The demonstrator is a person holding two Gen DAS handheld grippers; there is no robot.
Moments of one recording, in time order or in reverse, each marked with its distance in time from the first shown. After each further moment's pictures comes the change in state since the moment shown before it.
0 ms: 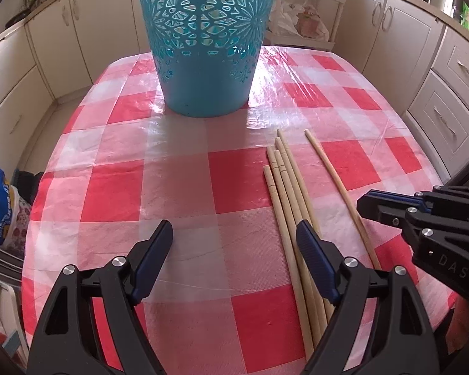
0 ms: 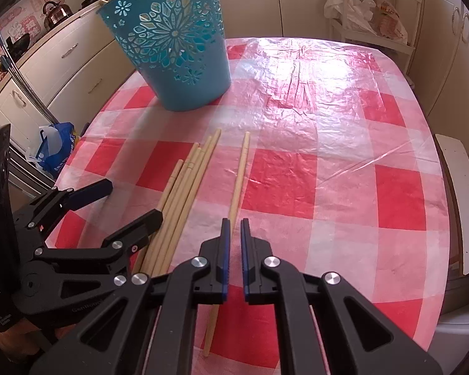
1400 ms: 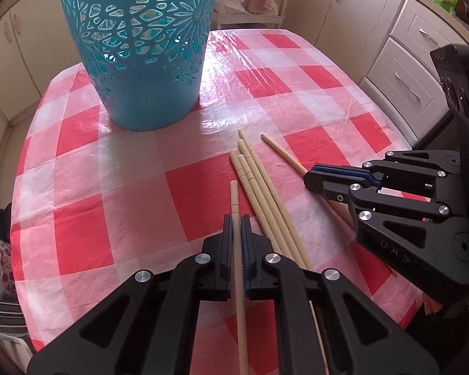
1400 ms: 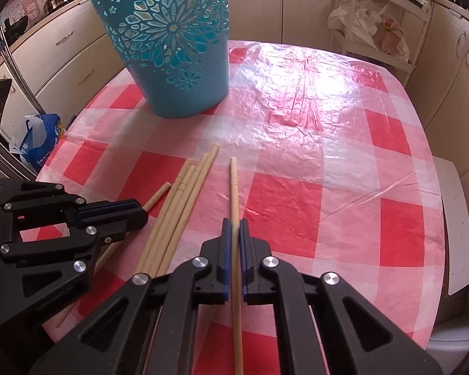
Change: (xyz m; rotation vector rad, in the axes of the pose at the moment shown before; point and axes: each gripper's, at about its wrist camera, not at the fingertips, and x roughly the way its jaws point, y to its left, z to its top) left arm 0.013 -0.005 0.026 0.174 0.112 -0.189; right arm 0.021 0.010 0.022 -0.070 -0.018 -0.085
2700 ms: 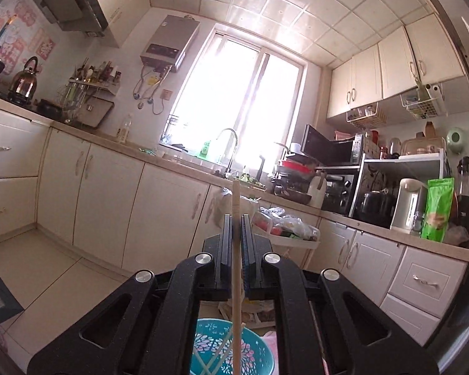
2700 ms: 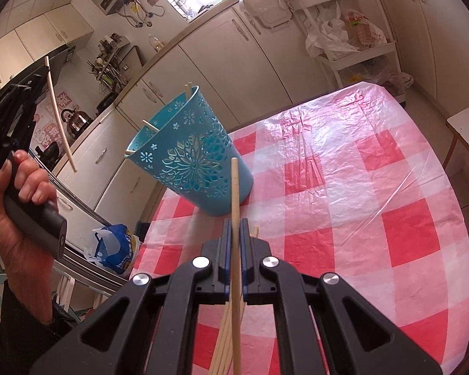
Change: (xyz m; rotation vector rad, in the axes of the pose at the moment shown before) left arm -0.229 0.065 0.101 -0.261 -1.178 0.065; right arm -0.068 -0.049 0.000 0.378 -0.312 0.339
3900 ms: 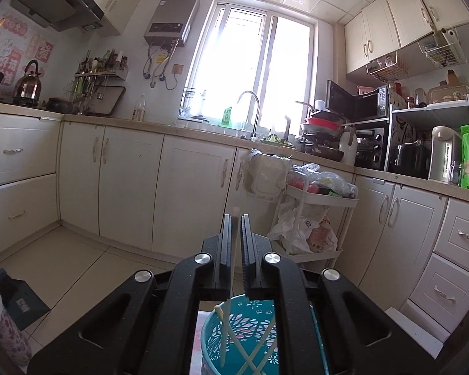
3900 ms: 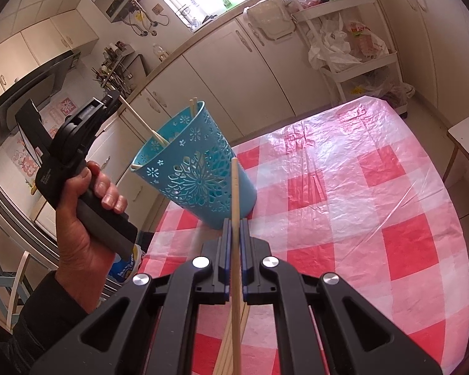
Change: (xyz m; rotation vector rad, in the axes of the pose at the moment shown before) left arm 0.062 0.014 -0.078 0.124 0.148 0.125; right arm -0.004 0.003 0.007 -0.014 -0.056 0.012
